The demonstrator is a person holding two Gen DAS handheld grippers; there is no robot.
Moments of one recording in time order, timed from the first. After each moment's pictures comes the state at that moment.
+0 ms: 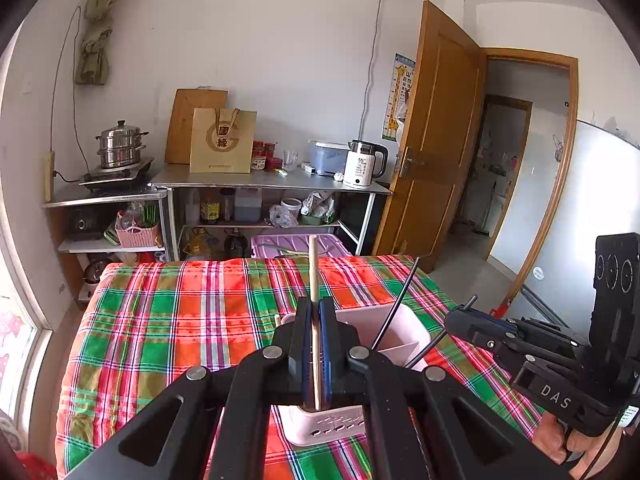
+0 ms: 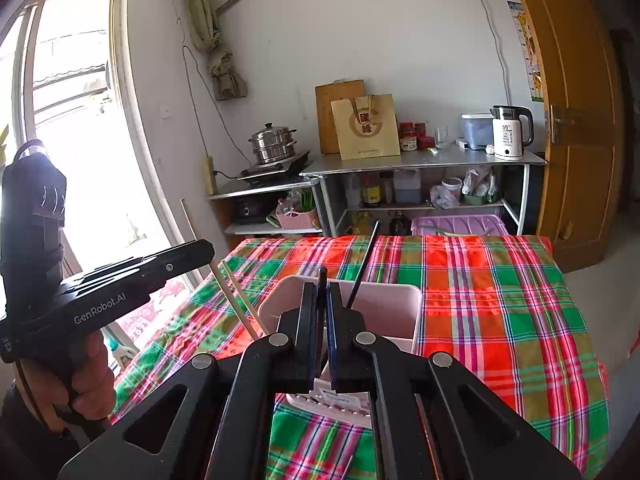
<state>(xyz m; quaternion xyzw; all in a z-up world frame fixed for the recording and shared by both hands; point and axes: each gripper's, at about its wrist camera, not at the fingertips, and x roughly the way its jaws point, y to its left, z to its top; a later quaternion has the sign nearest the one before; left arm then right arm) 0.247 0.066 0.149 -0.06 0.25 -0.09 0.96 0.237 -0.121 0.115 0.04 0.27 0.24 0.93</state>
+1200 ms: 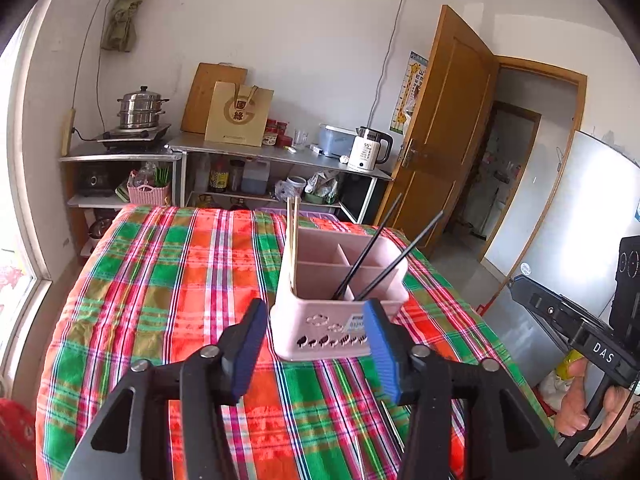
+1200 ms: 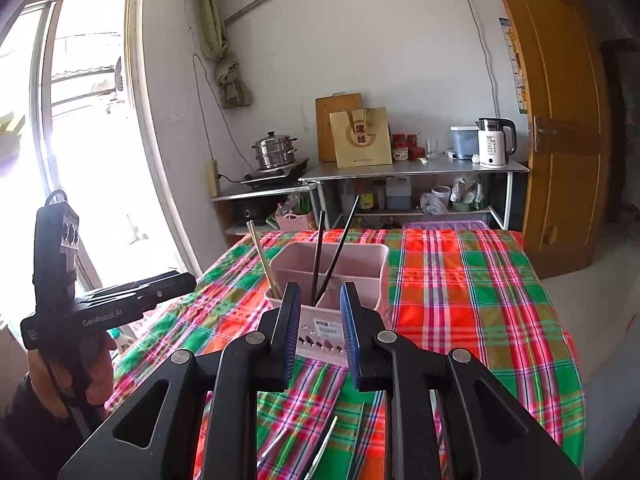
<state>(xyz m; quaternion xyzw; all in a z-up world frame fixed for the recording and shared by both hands) 0.147 0.077 0.111 -0.12 0.27 -0.09 0.95 0.138 -0.173 0.115 0.04 0.25 0.24 0.94</state>
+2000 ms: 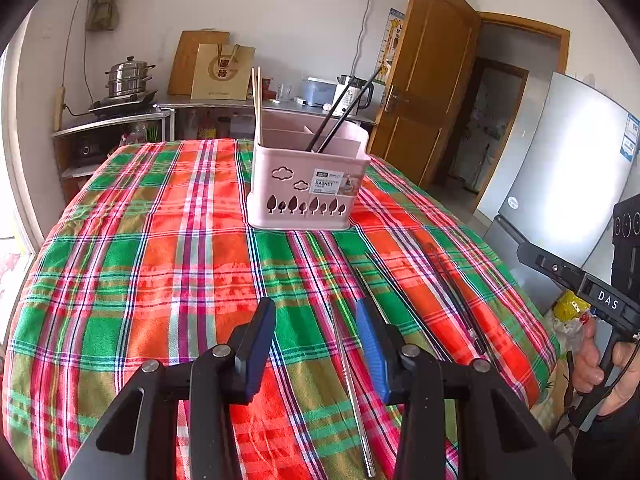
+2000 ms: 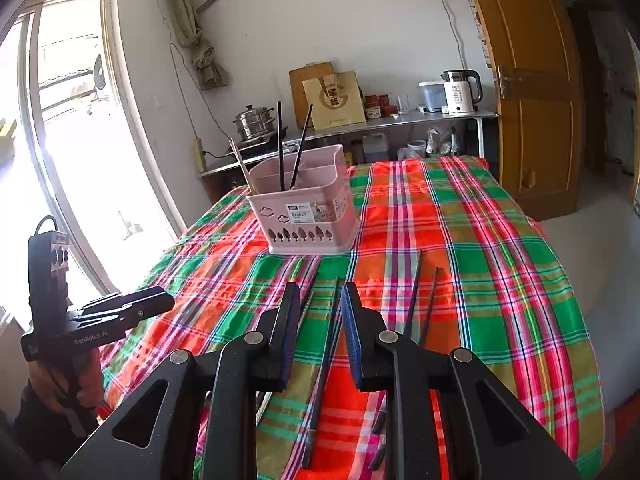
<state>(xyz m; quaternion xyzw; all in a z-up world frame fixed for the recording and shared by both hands) 0.051 0.028 0.030 -0.08 0.34 -0.11 0.93 0.058 -0.225 0.048 0.06 0.31 0.21 0.93</state>
